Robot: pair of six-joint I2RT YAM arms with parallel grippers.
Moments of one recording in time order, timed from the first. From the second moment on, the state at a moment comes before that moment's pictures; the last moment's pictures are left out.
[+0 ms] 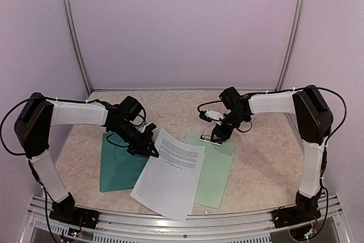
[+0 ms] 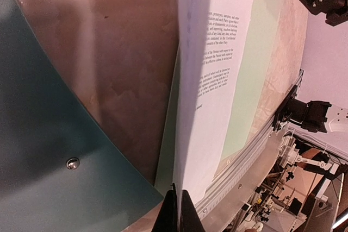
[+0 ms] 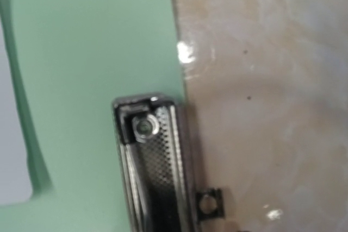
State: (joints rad) left arm -0.59 1.76 1.10 -0.55 0.68 -0.56; right arm 0.54 2.01 1.40 -0.51 -0.26 -0.50
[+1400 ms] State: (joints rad) left arm -0.59 1.81 1.15 -0.56 0.68 -0.55; right arm 0.54 2.08 1.44 -0.52 -0.28 -0.49
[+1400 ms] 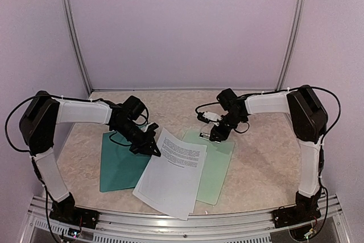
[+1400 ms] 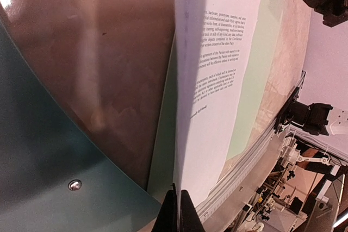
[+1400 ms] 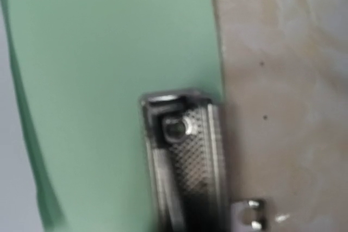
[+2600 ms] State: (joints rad) left arm -0.59 1.82 1.17 -0.57 0.68 -0.55; right arm 0.51 2.14 1.52 -0.54 -0.32 -0.52
